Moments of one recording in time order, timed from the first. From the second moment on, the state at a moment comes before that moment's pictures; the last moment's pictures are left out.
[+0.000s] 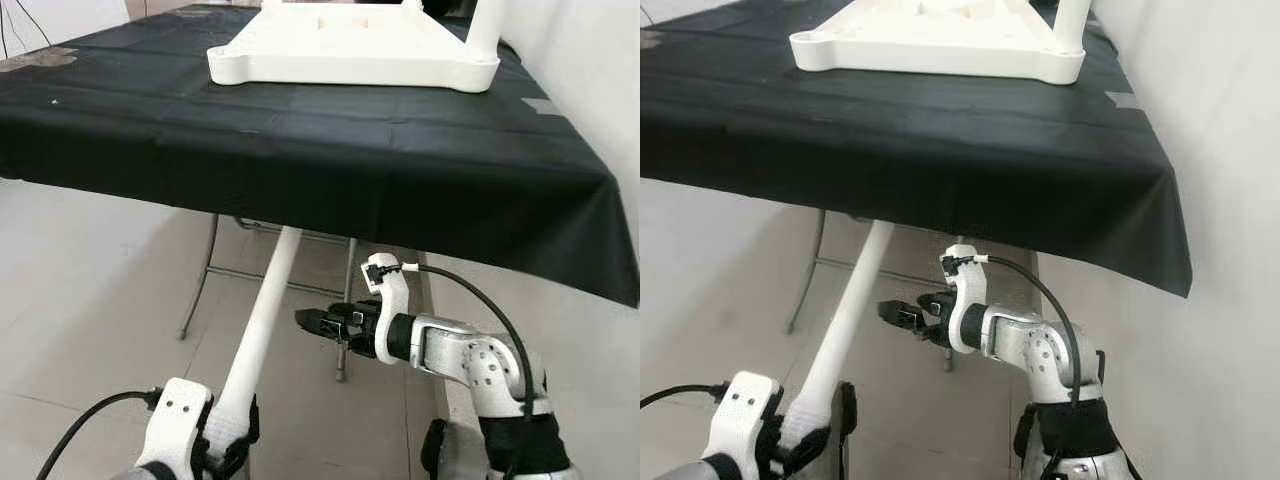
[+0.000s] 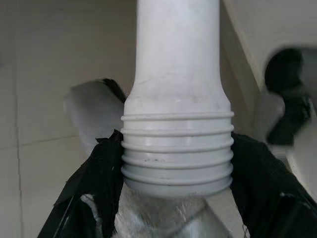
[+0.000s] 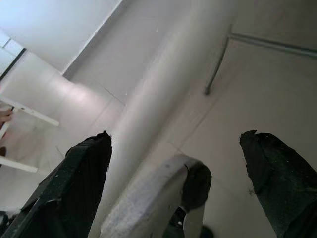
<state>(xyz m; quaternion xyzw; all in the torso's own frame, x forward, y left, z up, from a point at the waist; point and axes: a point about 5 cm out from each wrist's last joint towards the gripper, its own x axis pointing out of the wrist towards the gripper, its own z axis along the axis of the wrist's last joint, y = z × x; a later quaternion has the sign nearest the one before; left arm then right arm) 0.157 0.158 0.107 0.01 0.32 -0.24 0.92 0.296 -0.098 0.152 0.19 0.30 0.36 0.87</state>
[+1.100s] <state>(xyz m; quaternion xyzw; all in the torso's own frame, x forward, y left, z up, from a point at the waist) 0.174 0.131 0.100 0.12 0.28 -0.38 0.87 0.308 -0.101 0.122 0.39 0.34 0.18 0.84</state>
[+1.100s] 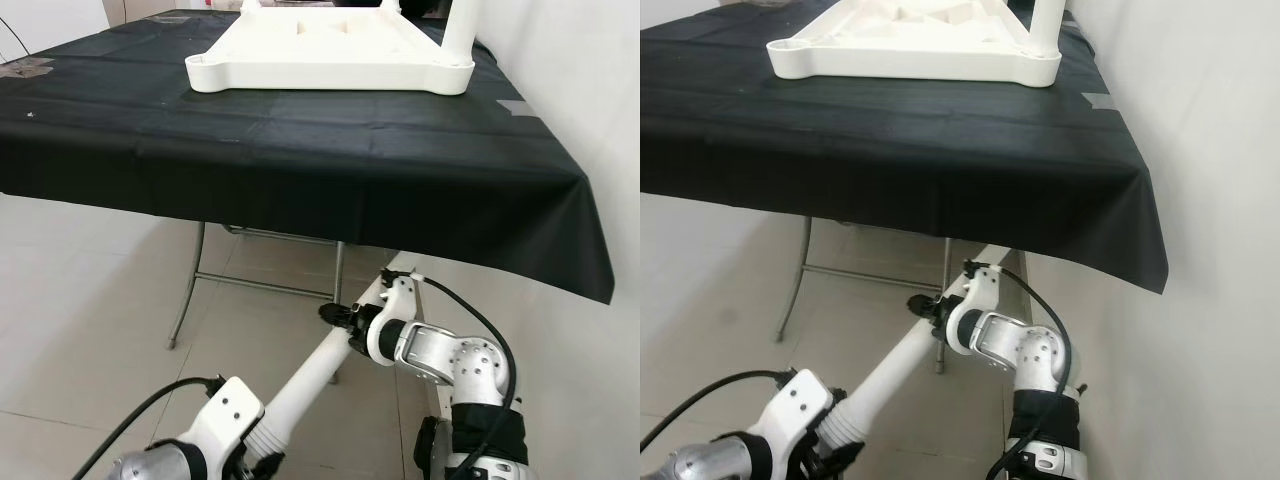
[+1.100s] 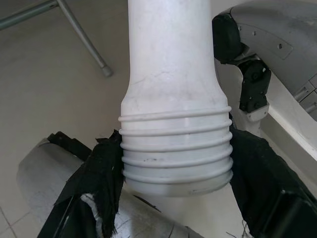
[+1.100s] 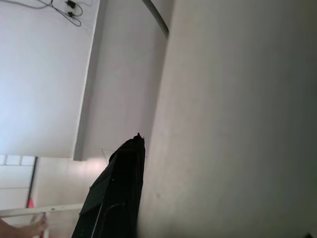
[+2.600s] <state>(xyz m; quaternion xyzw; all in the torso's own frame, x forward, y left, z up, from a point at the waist) 0.211 0.217 0.123 0.03 0.19 0.00 0.98 0.239 -0.115 0.132 0.06 0.37 0.43 0.82</state>
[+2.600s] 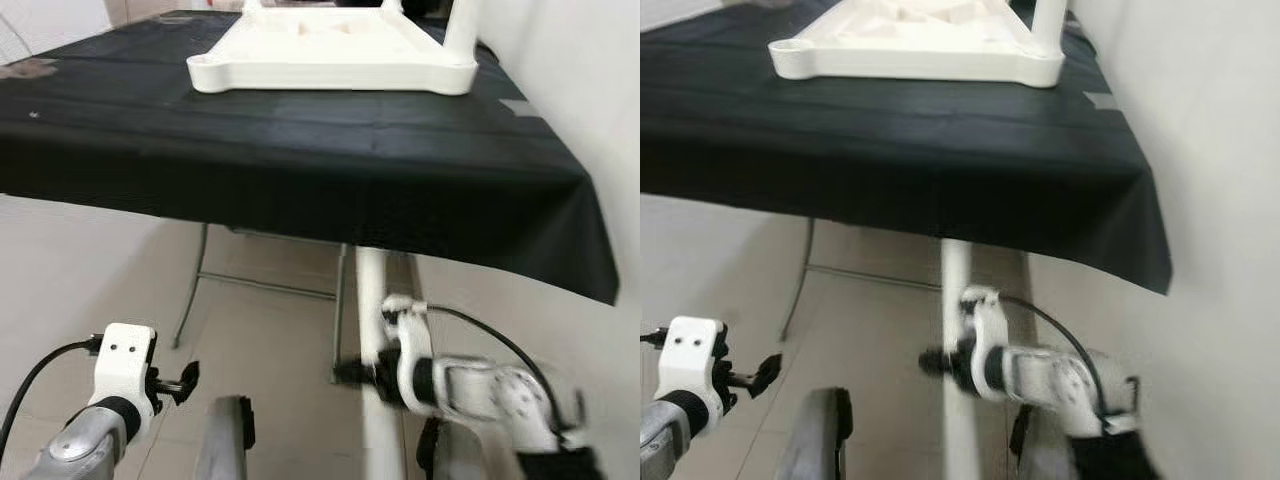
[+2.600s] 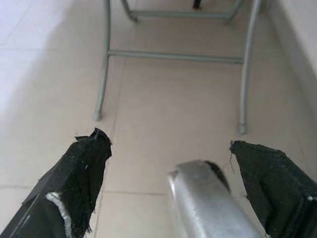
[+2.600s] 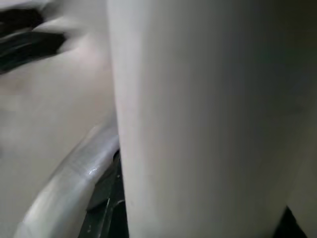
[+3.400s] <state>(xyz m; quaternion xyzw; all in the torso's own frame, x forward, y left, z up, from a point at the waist) 0.215 0.213 0.120 0.04 0.20 0.00 0.98 0.243 -0.118 0.139 -0.21 0.22 0.53 0.79</state>
